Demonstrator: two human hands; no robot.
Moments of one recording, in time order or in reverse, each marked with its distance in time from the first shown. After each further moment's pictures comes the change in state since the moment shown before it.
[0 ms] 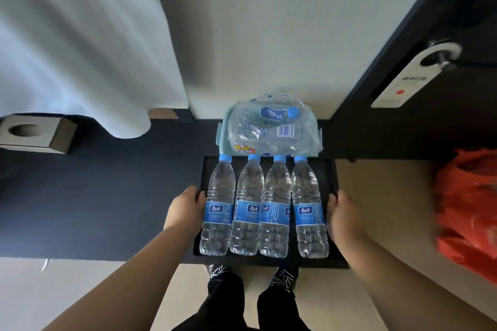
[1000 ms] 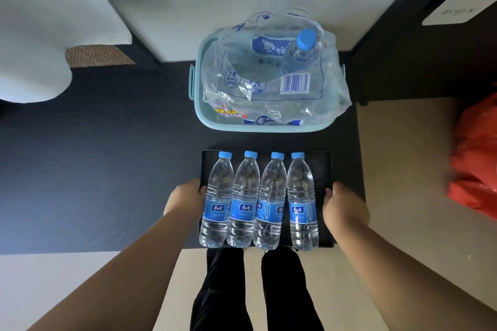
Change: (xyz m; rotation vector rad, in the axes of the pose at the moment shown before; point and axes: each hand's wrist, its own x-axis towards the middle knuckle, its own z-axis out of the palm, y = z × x) left_hand 0.069 -0.071 0.131 0.328 -0.339 -0.043; right_hand 0.049 0.086 0.120 -0.537 -0.079 0.064
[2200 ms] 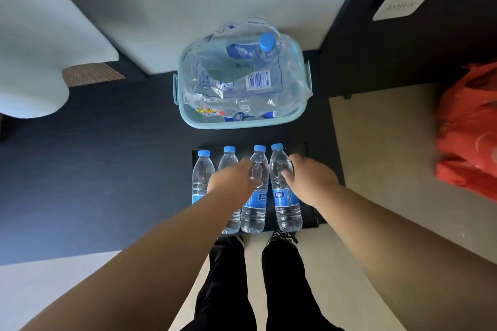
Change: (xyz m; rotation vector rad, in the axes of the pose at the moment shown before) left_hand -0.058 0.135 -0.009 0.286 0.020 0.426; right_hand -0.008 -0.030 -0.056 -0.019 -0.106 -0.395
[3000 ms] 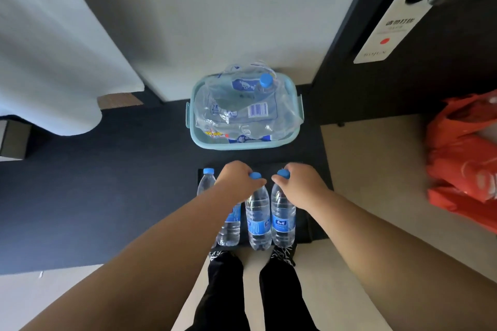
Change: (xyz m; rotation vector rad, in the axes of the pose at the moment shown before) left_hand 0.000 0.024 -0.066 -0.405 -0.058 -0.162; right_hand -0.022 -0.034 -0.061 0.350 0.054 0.106
